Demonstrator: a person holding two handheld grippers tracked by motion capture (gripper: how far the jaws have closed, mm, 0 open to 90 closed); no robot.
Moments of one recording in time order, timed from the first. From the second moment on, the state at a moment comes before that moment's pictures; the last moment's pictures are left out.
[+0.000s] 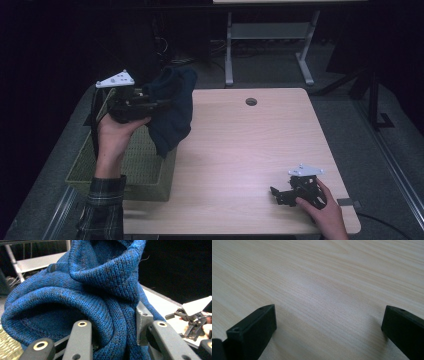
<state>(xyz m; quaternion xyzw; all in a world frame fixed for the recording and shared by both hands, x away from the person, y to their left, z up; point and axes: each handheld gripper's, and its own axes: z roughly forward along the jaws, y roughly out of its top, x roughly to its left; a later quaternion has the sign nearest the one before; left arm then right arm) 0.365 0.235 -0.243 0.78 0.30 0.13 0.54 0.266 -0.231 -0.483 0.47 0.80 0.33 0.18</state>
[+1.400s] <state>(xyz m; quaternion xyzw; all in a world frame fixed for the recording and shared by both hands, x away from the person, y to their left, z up) 0.384 0.105 -0.287 0.81 0.23 0.06 0.53 0.266 -0.231 -0.483 0.47 0.80 0.33 0.18</state>
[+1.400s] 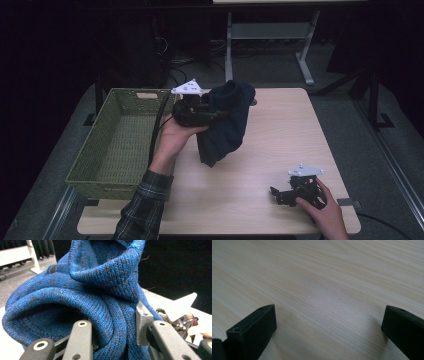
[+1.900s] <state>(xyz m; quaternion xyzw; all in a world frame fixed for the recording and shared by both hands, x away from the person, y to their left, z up) 0.391 0.058 -0.336 0.85 0.22 0.04 0.49 0.266 -0.231 -0.483 0.47 0.80 0.33 0.18</state>
